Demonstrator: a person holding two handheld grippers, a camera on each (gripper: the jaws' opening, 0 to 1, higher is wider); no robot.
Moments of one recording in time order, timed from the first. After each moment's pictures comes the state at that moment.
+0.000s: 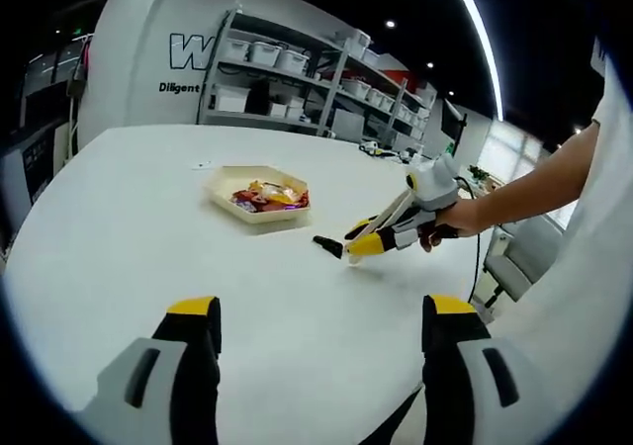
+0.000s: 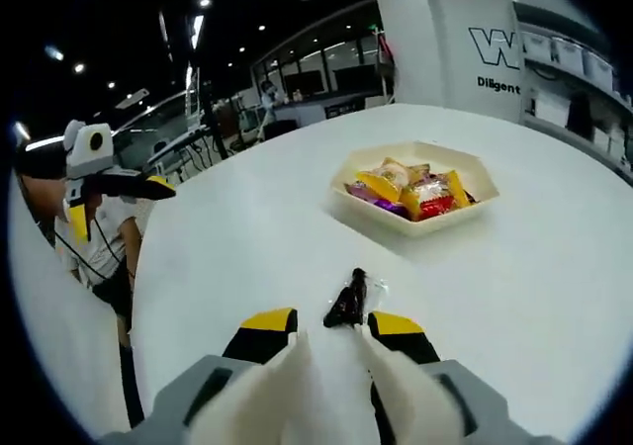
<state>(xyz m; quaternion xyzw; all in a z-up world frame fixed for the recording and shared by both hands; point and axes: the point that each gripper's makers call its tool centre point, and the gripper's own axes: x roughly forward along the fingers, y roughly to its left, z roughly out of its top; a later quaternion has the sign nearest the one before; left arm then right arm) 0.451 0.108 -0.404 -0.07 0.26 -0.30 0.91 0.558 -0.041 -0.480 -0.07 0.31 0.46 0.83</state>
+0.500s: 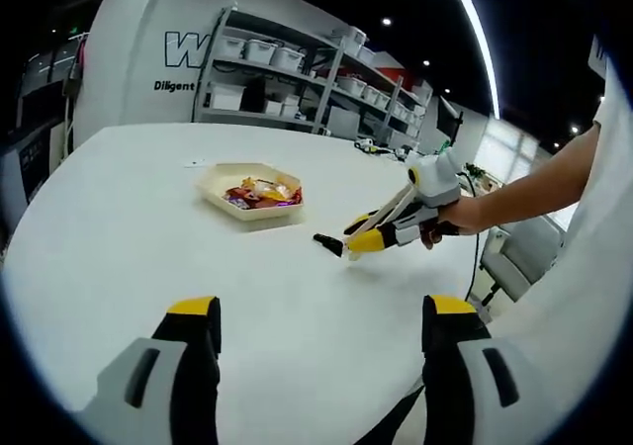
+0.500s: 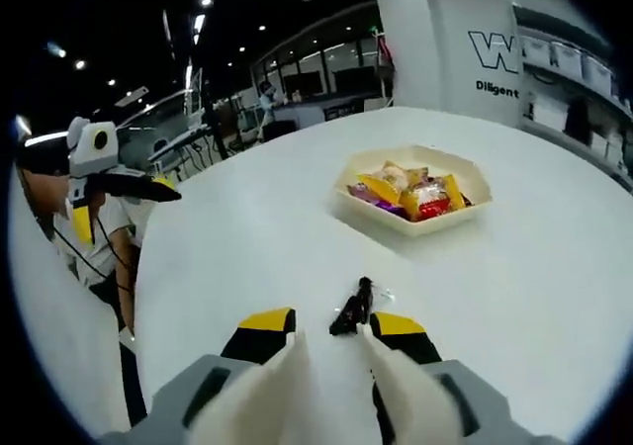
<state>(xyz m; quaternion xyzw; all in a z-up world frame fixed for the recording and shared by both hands) 0.447 0.103 -0.406 -0.07 0.26 -0.31 0.91 0.562 -0.039 -0.468 -0.11 0.29 0.45 0.84</state>
